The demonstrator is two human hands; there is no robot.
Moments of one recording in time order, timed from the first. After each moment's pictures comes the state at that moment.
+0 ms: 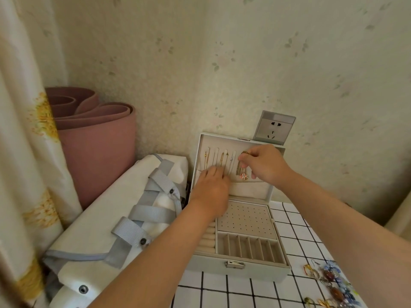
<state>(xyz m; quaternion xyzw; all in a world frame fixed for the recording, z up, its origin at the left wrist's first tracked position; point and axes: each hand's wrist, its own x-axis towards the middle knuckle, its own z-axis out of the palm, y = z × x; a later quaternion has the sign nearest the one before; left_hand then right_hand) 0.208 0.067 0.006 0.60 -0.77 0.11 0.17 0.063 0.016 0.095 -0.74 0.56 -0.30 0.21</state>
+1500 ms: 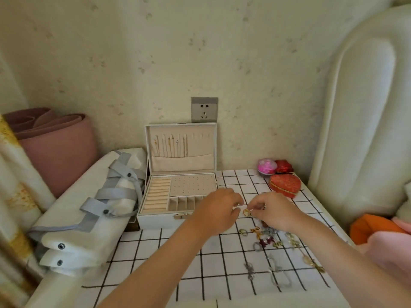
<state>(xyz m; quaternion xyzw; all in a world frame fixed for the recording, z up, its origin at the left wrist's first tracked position) 0.058 0.190 0.000 0.46 -0.86 -0.07 0.23 -0.144 0.177 0.003 -0.76 0.58 -0.16 0.24</state>
